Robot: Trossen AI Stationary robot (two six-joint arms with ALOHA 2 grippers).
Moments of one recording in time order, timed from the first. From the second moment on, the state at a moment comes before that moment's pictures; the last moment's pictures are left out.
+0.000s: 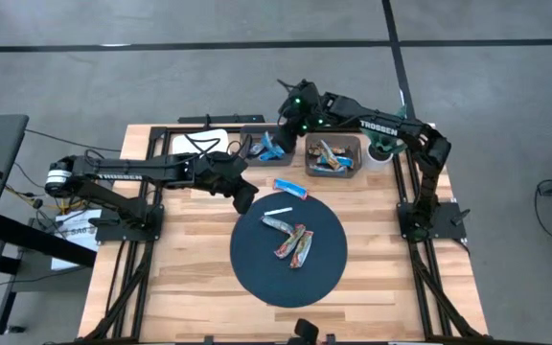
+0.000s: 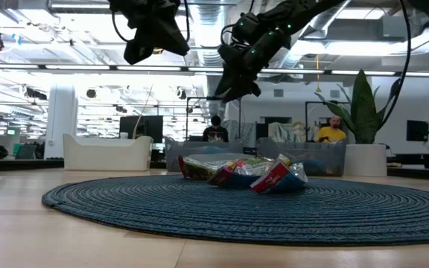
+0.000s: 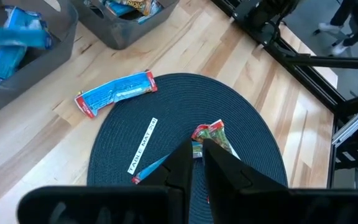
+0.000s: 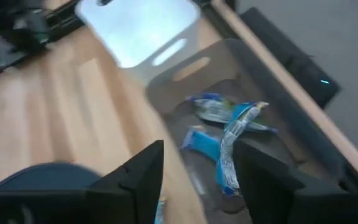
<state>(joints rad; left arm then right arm) 0.08 1.29 1.07 -0.43 -0.03 -0.64 -0.53 1.89 1.65 -0.58 -0.25 0.04</state>
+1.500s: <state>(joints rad) 0.03 1.41 1.07 -0.43 0.11 -0.31 -0.17 1.48 1.60 -1.22 -0.40 -0.05</state>
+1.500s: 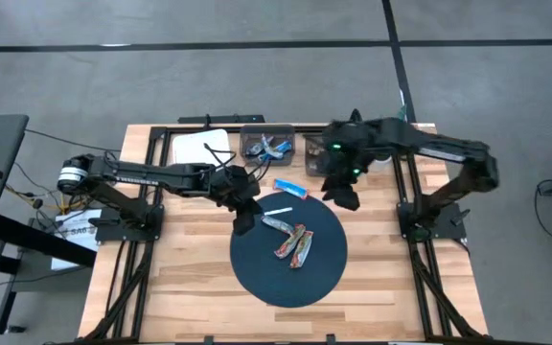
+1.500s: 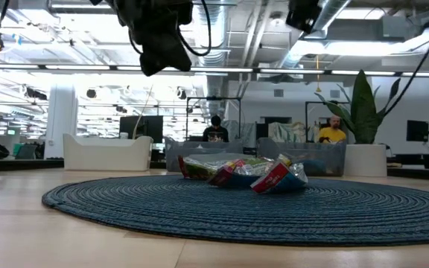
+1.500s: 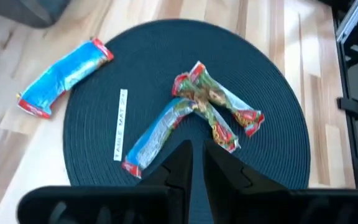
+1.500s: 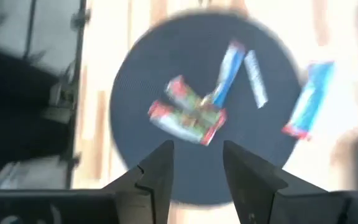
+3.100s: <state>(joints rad) 0.01 1.75 1.09 -0.27 0.07 0.00 0.21 0.88 0.82 -0.79 -0.05 0.40</state>
